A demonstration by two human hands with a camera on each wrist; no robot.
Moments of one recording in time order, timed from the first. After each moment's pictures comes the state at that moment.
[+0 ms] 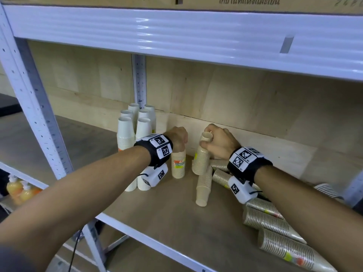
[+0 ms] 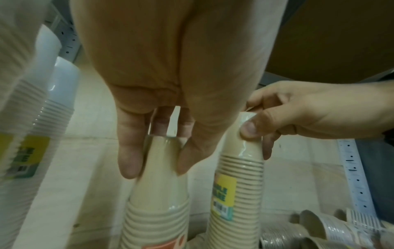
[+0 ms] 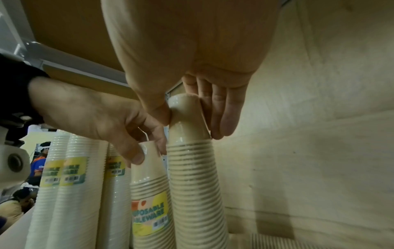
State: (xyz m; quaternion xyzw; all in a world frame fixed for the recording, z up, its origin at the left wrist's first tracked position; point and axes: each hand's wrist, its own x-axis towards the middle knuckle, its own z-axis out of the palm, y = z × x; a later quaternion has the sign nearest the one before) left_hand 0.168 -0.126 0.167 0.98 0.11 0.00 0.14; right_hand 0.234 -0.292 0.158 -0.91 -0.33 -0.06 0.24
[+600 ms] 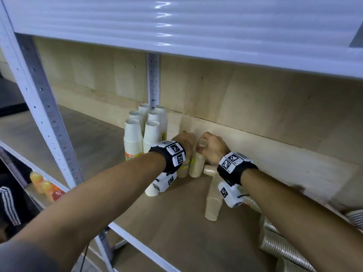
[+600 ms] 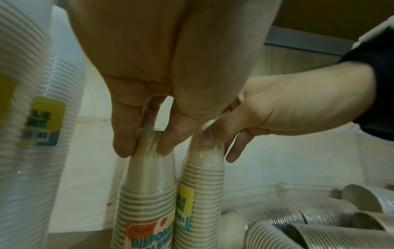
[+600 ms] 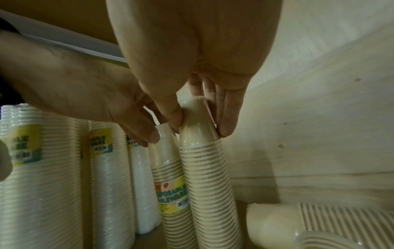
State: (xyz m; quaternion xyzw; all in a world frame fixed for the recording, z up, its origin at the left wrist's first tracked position) left_hand 0.206 -0.108 0.131 0.98 0.18 0.05 0.07; right_hand 0.276 -0.222 0.117 -0.90 -0.34 0.00 0.28
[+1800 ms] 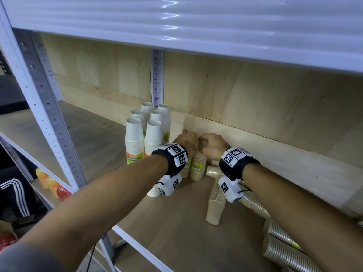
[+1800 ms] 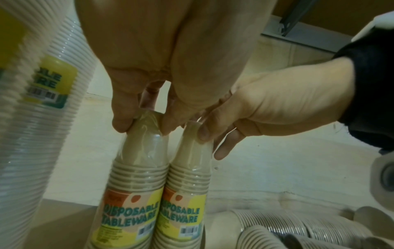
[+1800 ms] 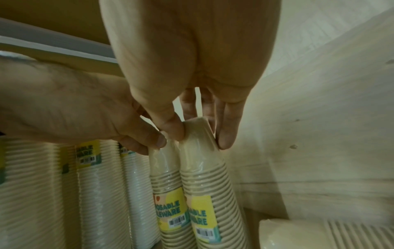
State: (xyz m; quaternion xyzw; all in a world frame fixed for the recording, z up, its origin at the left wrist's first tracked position) left_hand 0.221 -0.100 0.124 0.96 0.23 0.06 0.16; right_hand 0.287 -0.210 0.126 -0.88 -0.38 0.07 0.26
